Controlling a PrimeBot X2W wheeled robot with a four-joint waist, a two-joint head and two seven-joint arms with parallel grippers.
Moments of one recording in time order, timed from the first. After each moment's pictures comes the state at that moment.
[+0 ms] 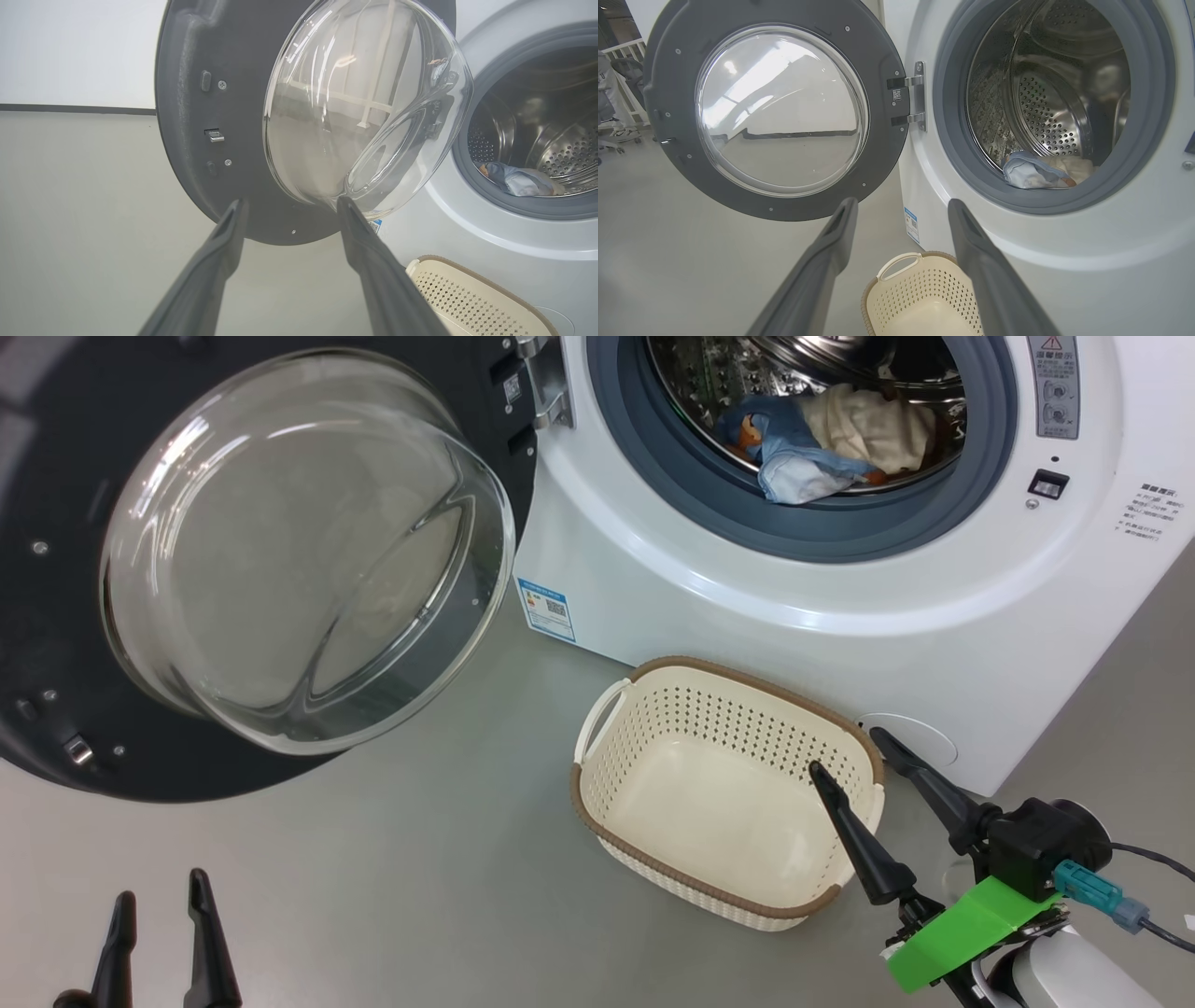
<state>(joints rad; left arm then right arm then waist) 0.01 0.04 0.19 0.23 -0.32 -0.13 -0.26 -0.20 -0.34 0.42 0.17 0.41 0.13 -0.25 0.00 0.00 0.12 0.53</state>
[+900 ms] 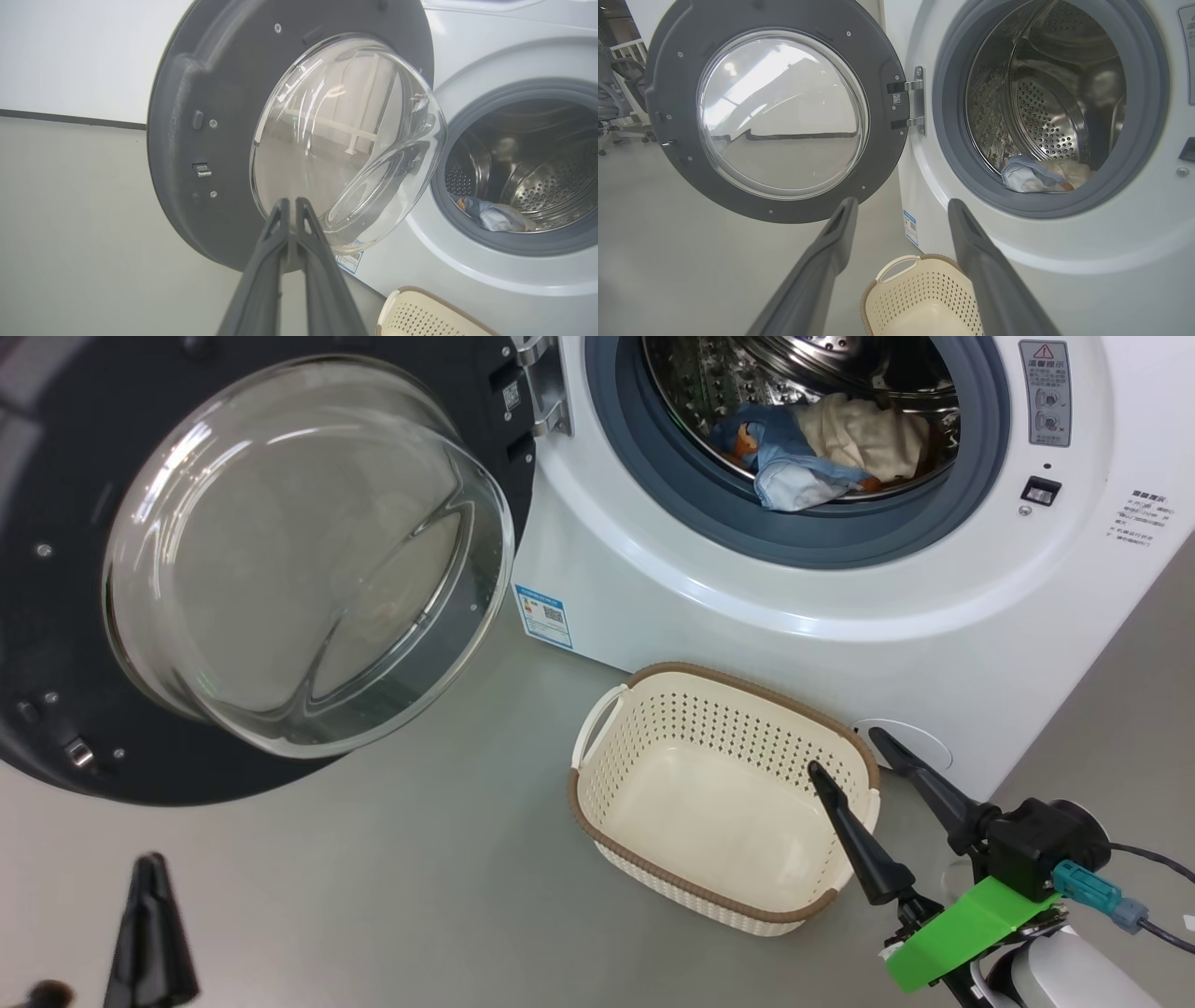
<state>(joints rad) 0.01 0.04 0.18 0.17 -0.36 -0.13 -0.26 -0.20 -0.34 0.42 0.17 0.41 0.13 -0.25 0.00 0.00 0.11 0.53</state>
